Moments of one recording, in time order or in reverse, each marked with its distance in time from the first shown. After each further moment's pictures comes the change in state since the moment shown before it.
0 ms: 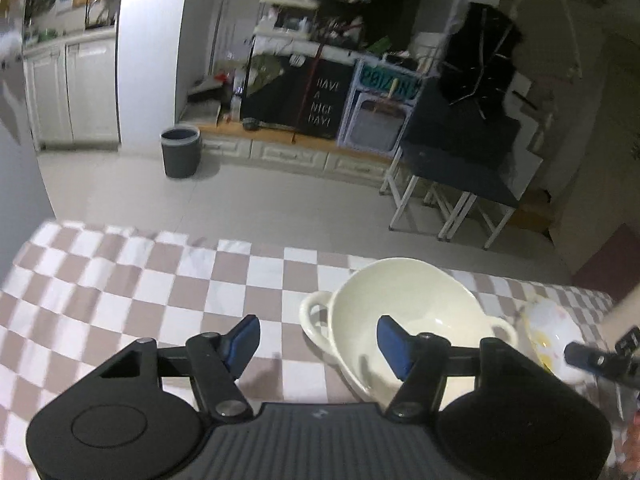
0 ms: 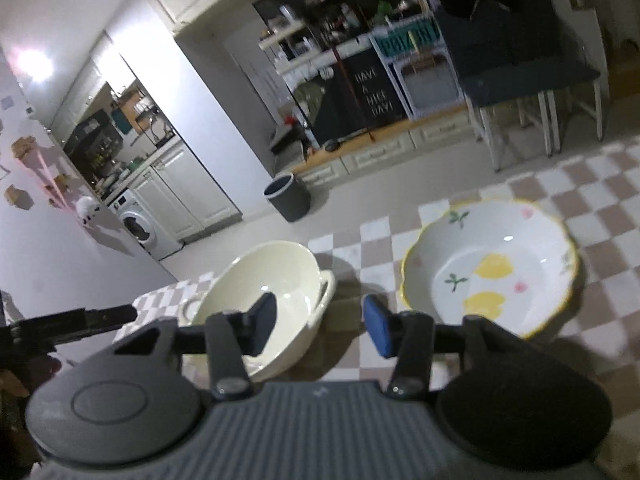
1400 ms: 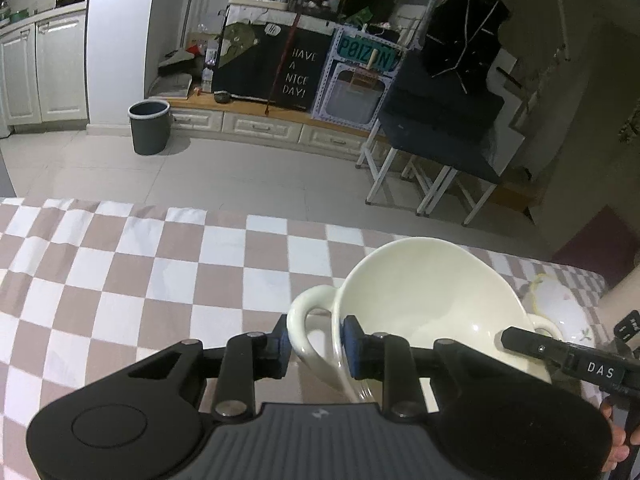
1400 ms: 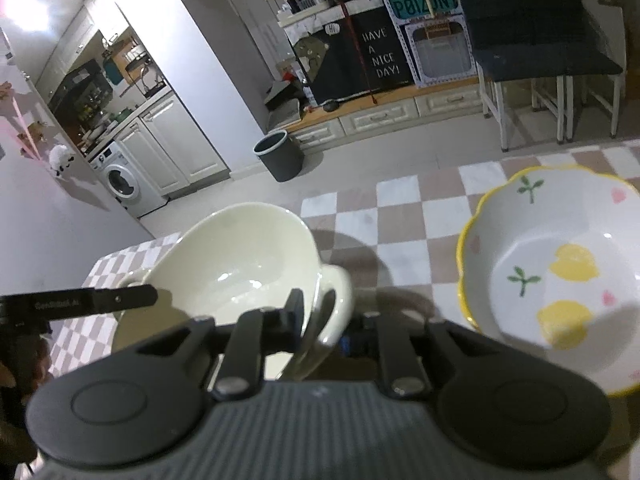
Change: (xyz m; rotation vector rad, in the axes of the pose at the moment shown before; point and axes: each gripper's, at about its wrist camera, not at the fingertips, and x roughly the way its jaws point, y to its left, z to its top) left arm 0.046 -0.011 -0.008 0.029 0.057 -0.070; right arm 0.052 0.023 0.008 -0.088 0.082 -0.060
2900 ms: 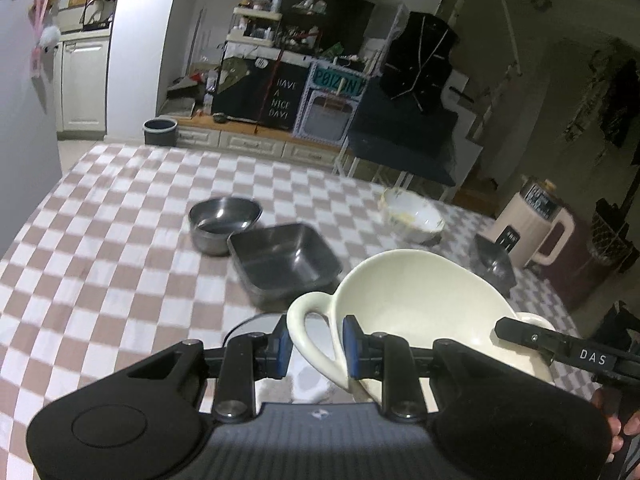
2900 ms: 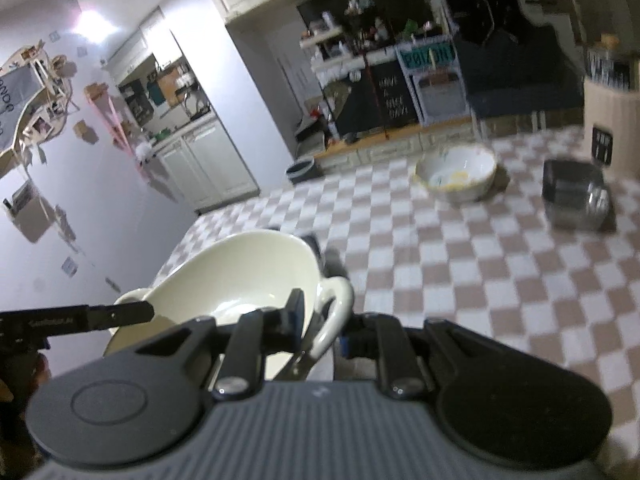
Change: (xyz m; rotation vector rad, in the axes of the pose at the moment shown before) left arm -0.302 -0.087 -0.225 -0.005 -0.079 -0.026; right arm -0.262 0.067 -0.184 -0.022 -0.085 0.022
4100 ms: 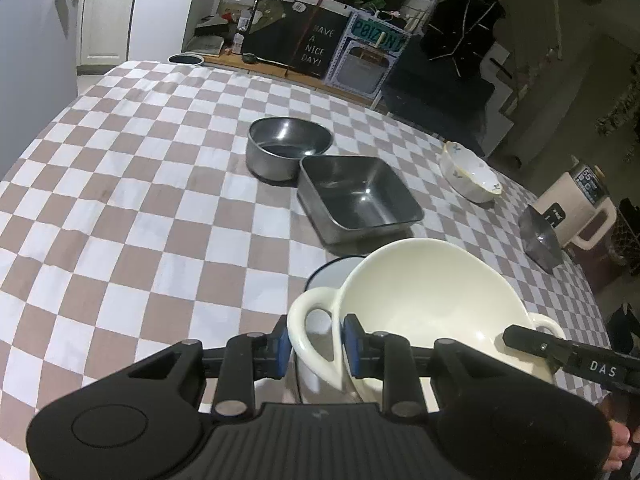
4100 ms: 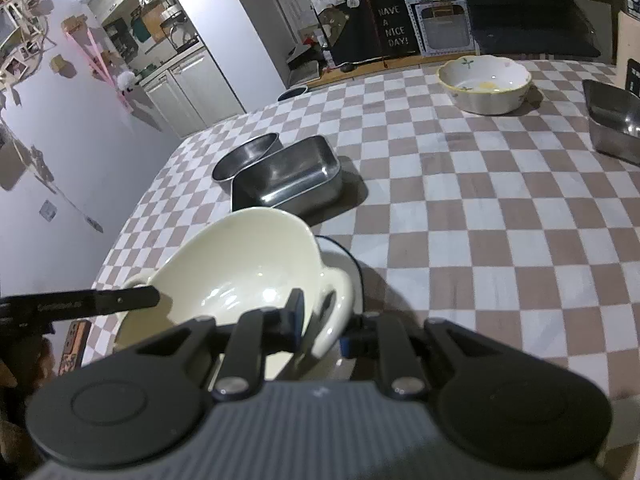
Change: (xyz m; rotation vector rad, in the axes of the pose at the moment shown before) left arm 0.055 0.078 -0.022 -0.105 0.144 0.019; right arm 0.065 0.024 -0.037 -0.026 0.193 -0.041
